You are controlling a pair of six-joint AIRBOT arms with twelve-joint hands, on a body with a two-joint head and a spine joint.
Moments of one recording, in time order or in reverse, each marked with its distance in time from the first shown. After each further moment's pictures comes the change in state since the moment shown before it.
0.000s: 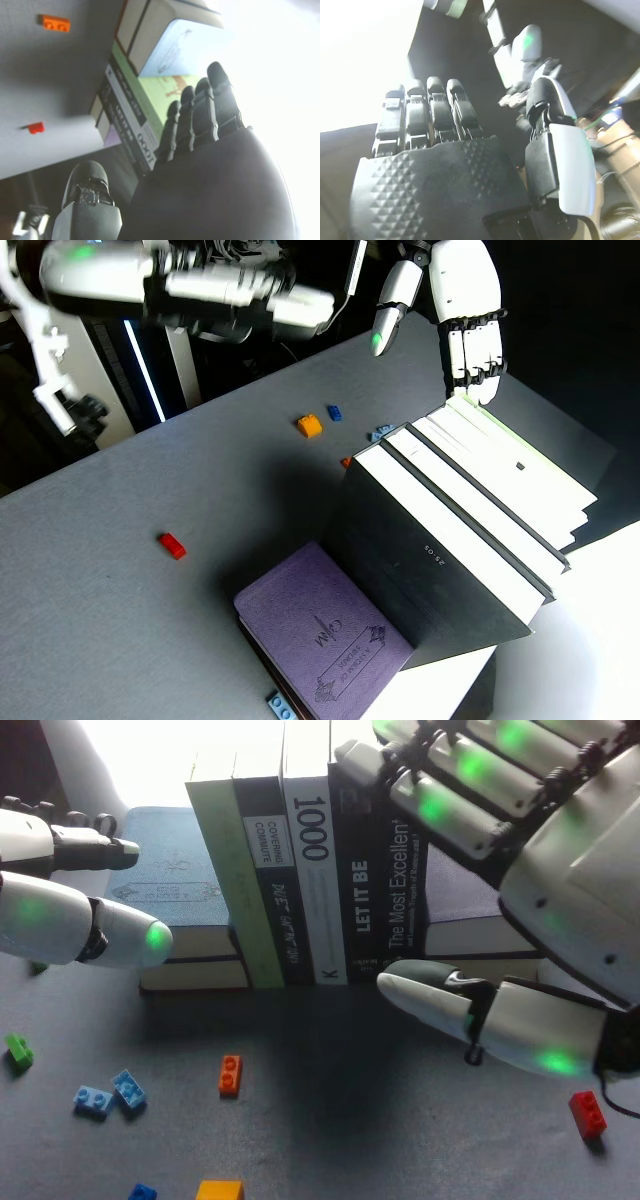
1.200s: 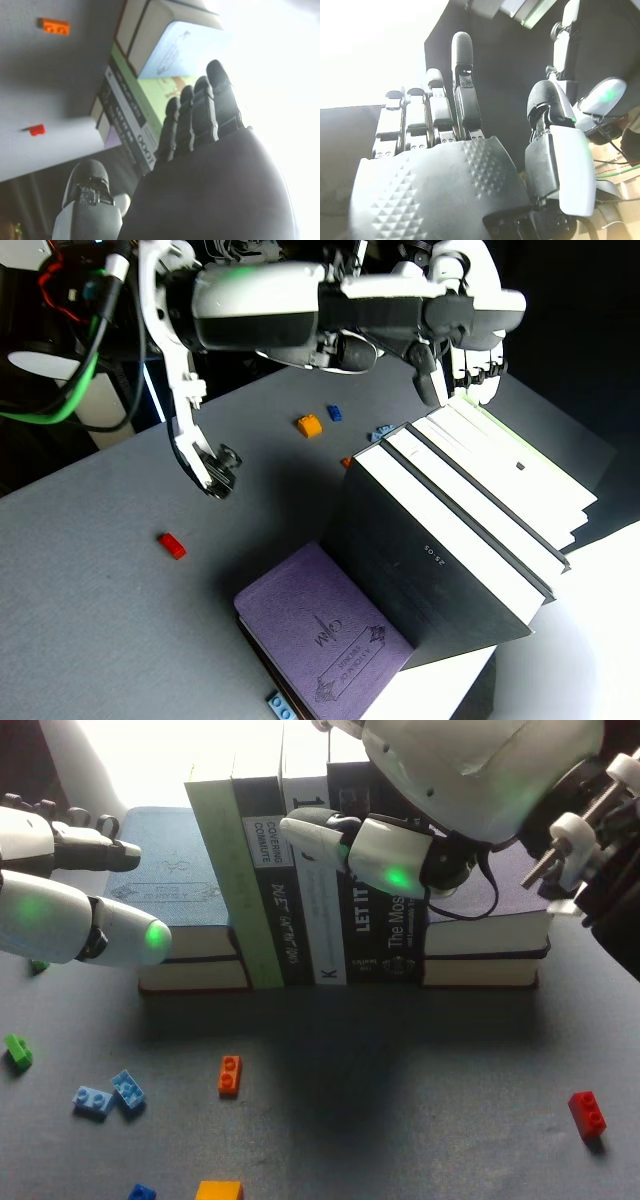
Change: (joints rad) left arm 0.000 0.000 0.003 -0.002 -0.005 0.010; right arm 0.186 -0.365 0.395 0.076 -0.061 -0.117
